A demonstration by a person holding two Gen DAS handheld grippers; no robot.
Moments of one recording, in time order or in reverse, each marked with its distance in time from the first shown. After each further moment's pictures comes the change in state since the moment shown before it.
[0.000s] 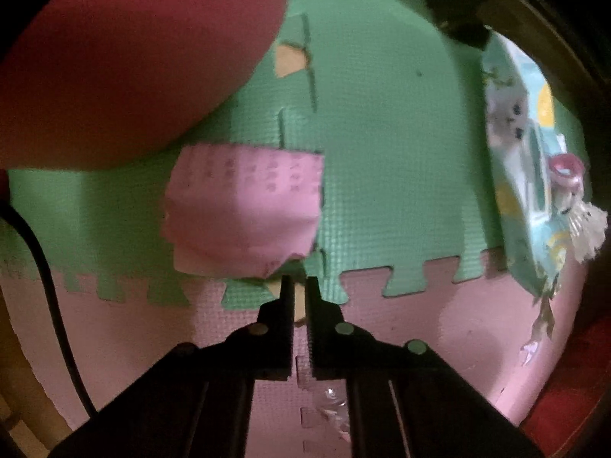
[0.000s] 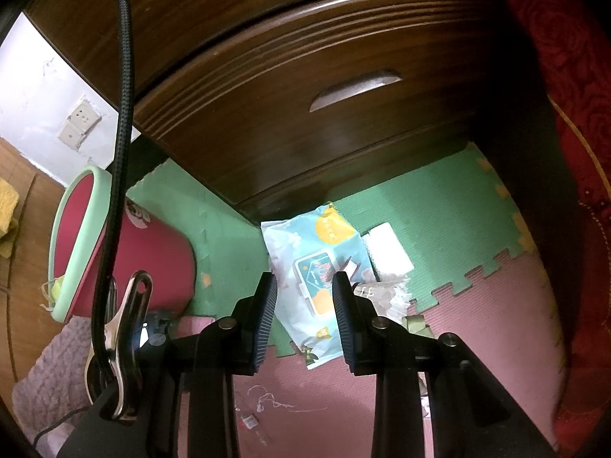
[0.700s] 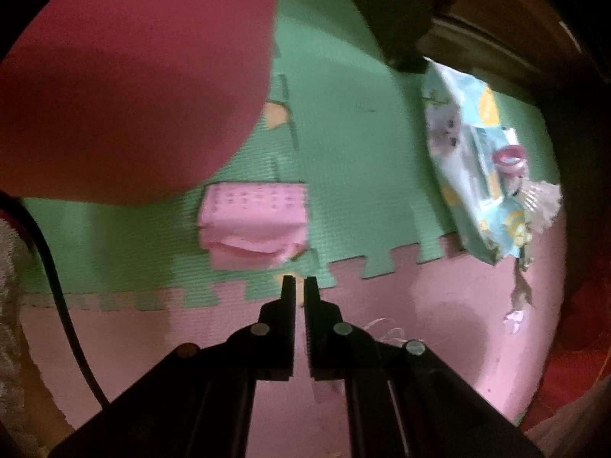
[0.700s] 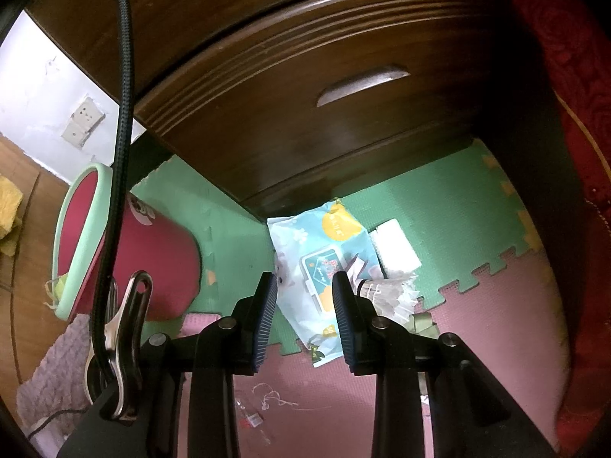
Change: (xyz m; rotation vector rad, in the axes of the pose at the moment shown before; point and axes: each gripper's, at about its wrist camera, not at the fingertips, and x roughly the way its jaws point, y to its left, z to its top) left arm -0.063 0.007 -0.008 0.085 -0.092 -0.016; right arm 0.006 0.000 -0.001 -0.003 0.019 0.018
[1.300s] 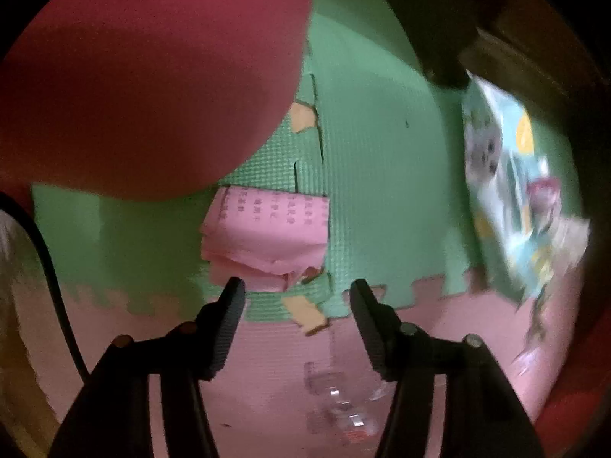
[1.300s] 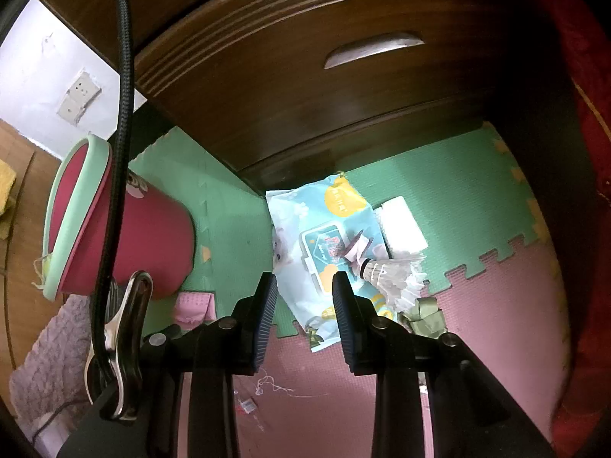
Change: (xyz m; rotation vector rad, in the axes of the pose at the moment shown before) left arm 0.025 -0.005 0.006 -0.145 -0.042 0.028; right arm 0.020 0.004 -0.007 -0.035 0.083 -0.002
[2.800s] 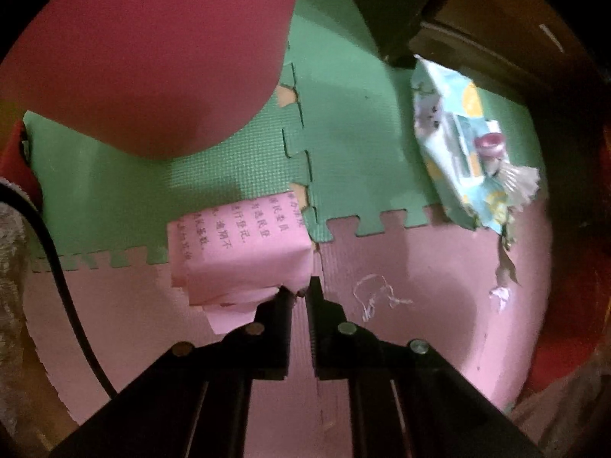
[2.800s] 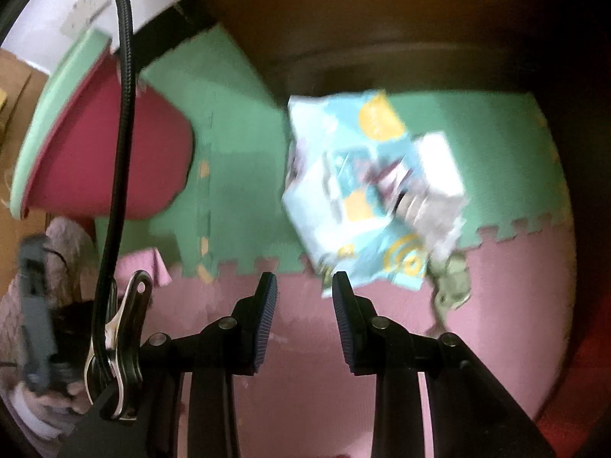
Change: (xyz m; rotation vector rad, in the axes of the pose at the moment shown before) left arm -0.076 0.013 -0.044 0.119 0.059 -0.068; right arm 0.061 0.035 -0.048 -0.150 0.283 -0.014
